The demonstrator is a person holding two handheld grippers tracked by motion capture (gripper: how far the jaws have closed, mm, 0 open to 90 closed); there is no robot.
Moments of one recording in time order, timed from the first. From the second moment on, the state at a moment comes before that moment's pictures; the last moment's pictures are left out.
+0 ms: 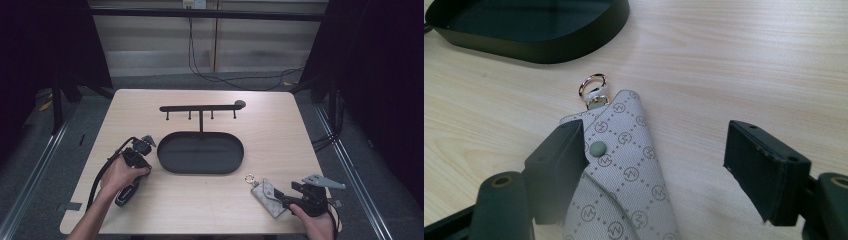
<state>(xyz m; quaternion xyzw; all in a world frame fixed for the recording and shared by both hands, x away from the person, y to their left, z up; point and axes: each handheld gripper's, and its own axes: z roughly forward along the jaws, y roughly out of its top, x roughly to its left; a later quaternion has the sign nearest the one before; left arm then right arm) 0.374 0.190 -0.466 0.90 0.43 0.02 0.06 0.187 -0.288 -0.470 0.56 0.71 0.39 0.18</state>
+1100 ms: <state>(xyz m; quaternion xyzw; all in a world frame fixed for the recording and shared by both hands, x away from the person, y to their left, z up) 0.389 0.195 -0.464 0.89 0.45 -0.03 0.04 0.191 -0.286 -0.473 0.57 0.71 0.38 0.17</state>
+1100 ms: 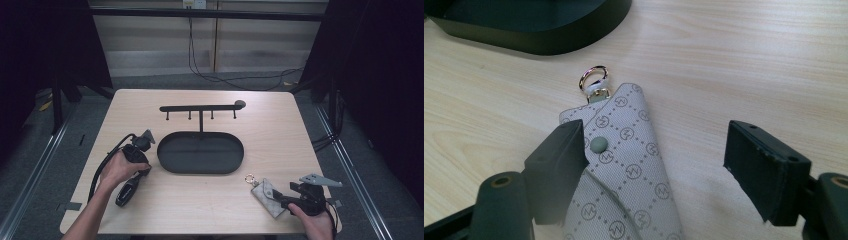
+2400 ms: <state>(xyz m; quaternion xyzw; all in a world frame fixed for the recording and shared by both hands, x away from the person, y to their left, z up) 0.363 0.219 -0.388 0.89 0.44 0.01 0.11 0.194 -0.284 -0.473 0.57 0.72 0.37 0.17</state>
